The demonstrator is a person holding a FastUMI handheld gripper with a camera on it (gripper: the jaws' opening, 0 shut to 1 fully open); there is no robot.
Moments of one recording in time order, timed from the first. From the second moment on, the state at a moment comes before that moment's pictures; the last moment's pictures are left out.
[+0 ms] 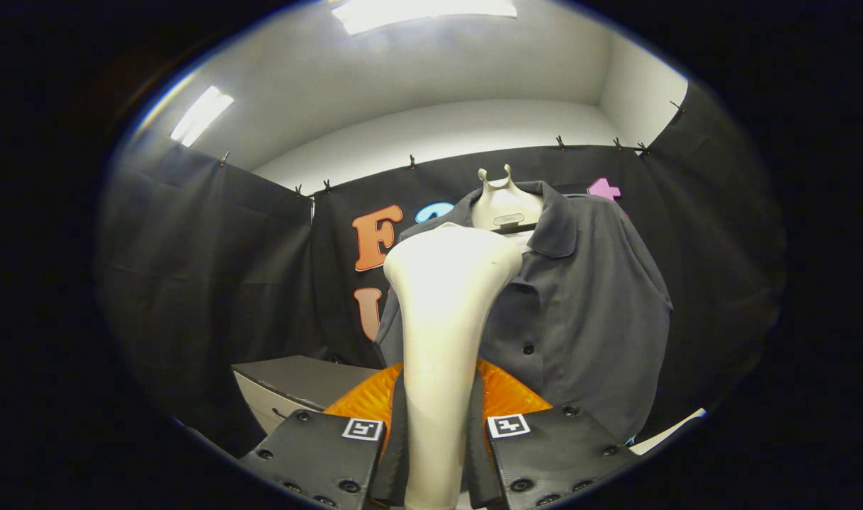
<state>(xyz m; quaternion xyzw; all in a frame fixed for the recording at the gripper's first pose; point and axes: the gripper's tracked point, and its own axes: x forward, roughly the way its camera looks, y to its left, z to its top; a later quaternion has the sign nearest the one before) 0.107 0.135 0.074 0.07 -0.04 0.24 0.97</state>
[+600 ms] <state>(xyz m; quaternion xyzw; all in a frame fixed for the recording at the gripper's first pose) 0.155 0.156 0.035 0.06 -0.01 0.23 0.97</state>
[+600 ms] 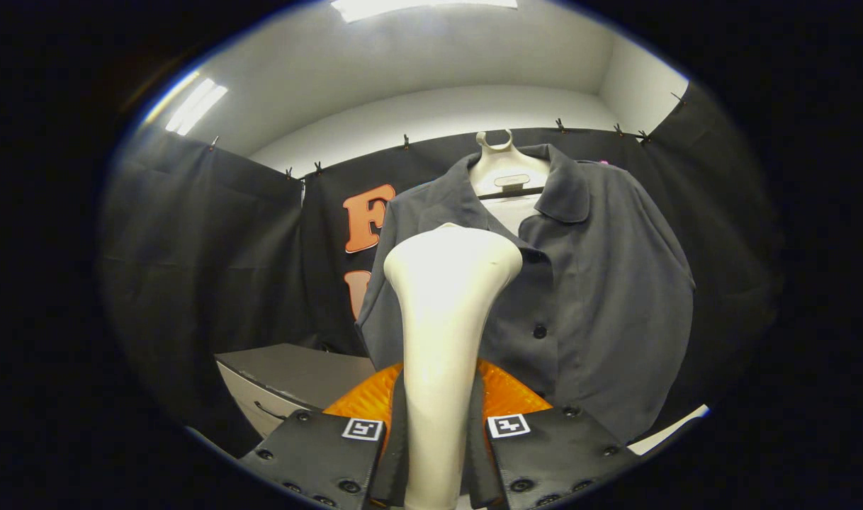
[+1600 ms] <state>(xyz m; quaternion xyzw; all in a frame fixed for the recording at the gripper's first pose) 0.194 0.180 -0.007 0.04 0.02 0.21 0.98</state>
